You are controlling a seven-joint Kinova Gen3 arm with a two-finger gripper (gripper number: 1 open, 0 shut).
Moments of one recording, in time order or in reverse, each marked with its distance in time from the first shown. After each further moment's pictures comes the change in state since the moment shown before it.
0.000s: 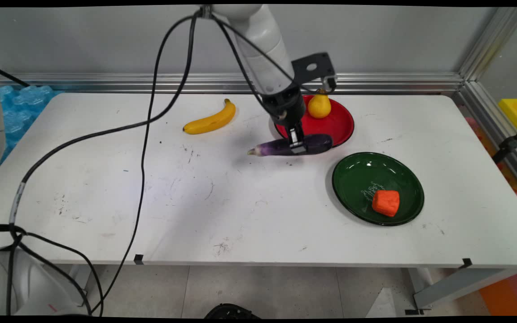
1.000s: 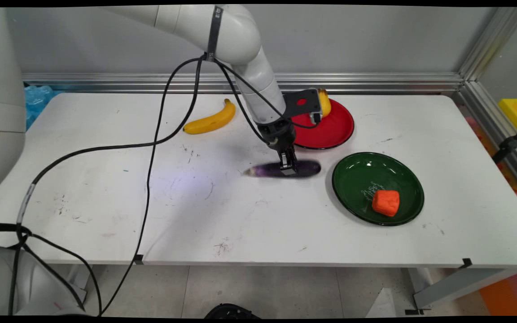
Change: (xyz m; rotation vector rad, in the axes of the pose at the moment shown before) arm -0.032 -0.009 0.067 -0.040 -0.011 0.052
